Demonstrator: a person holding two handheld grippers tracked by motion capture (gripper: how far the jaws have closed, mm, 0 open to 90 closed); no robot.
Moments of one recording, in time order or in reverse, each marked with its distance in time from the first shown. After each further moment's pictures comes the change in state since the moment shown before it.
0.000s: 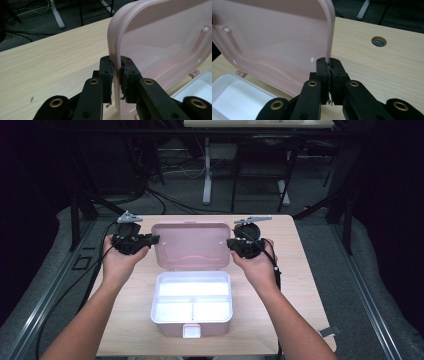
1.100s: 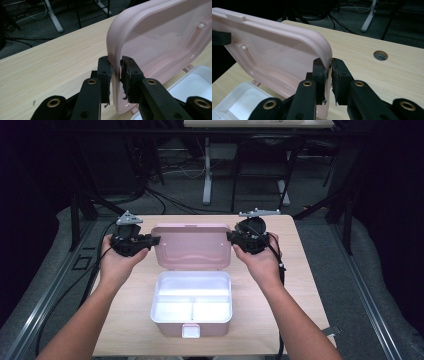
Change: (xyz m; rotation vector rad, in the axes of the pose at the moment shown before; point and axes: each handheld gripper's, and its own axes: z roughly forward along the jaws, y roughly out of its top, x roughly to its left) left arm -0.007 0.001 -0.011 -0.016 -0.018 0.062; right arm -0.002 0.013 -0.021 -0.094 0.050 -0.009
